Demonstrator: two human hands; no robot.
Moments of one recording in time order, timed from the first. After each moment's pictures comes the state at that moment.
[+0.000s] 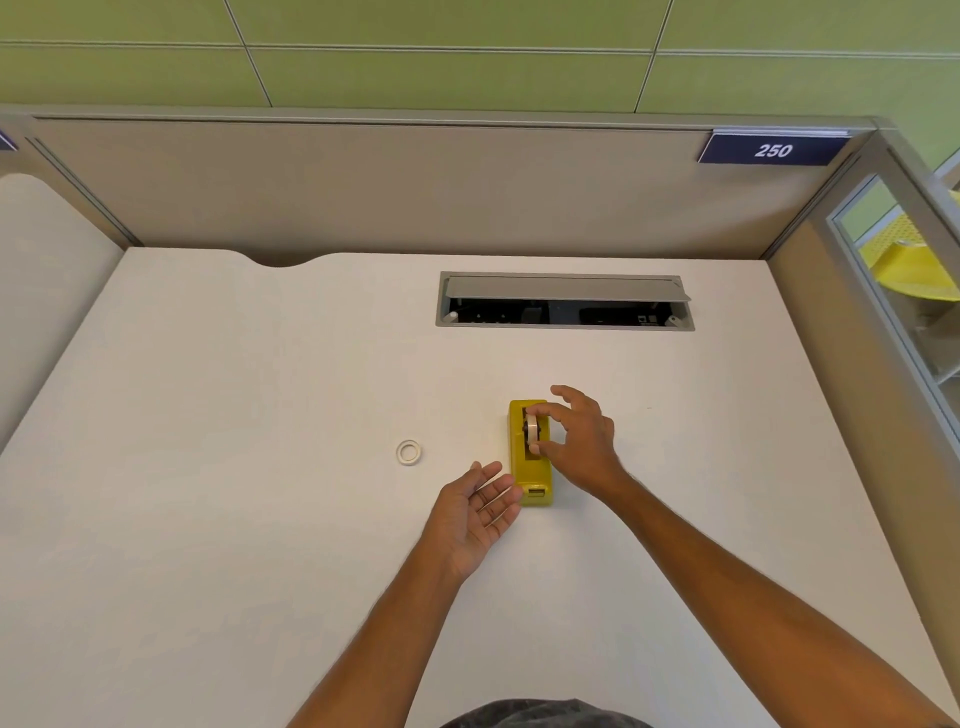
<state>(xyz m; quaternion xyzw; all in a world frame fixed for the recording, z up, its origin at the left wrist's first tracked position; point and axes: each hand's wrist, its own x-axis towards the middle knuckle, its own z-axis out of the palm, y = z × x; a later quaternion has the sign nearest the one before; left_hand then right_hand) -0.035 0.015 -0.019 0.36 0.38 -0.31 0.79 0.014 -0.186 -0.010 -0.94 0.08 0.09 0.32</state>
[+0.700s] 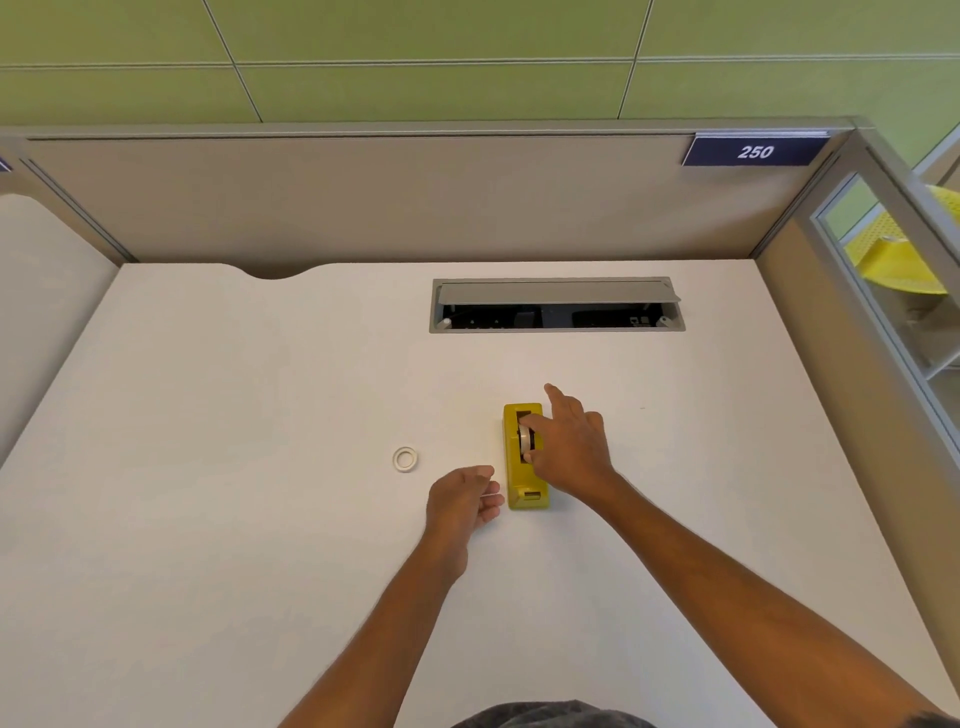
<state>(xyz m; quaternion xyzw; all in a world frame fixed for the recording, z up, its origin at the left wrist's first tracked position) -0.026 0.011 -0.019 0.61 0.31 -0.25 0.69 0.017 -0.172 -0.005 -0.99 0.02 0.12 0.10</state>
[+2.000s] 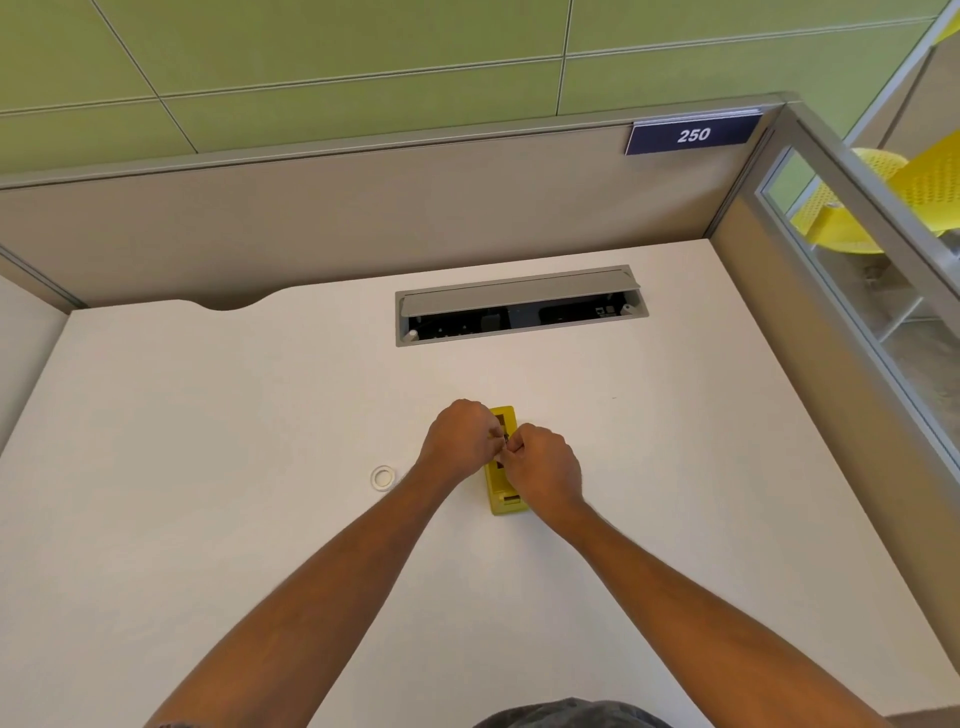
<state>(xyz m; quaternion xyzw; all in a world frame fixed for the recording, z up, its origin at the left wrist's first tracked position) 0.075 -0.032 0.021 0.94 -0.22 -0.20 0.14 -0.002 -0.156 -0.022 -0.92 0.23 0.08 0.30</state>
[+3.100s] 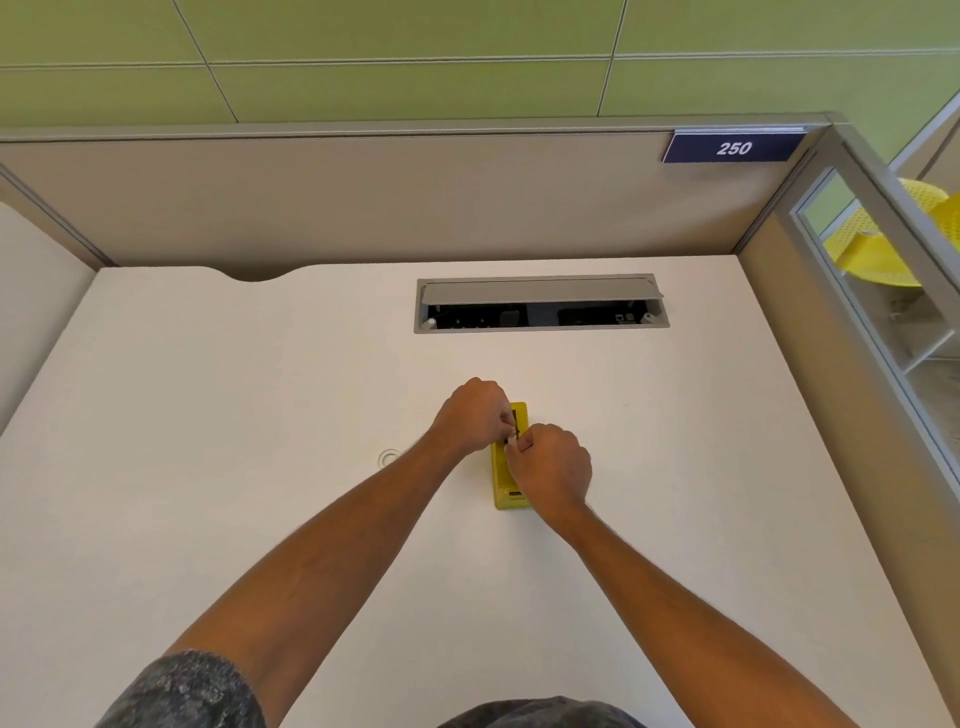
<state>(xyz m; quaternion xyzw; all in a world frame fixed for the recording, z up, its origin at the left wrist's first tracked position) 0.093 -0.034 0.021 0.94 -0.23 -0.21 0.16 -0.005 -0.148 -0.014 -0.94 0.24 0.04 0.23</state>
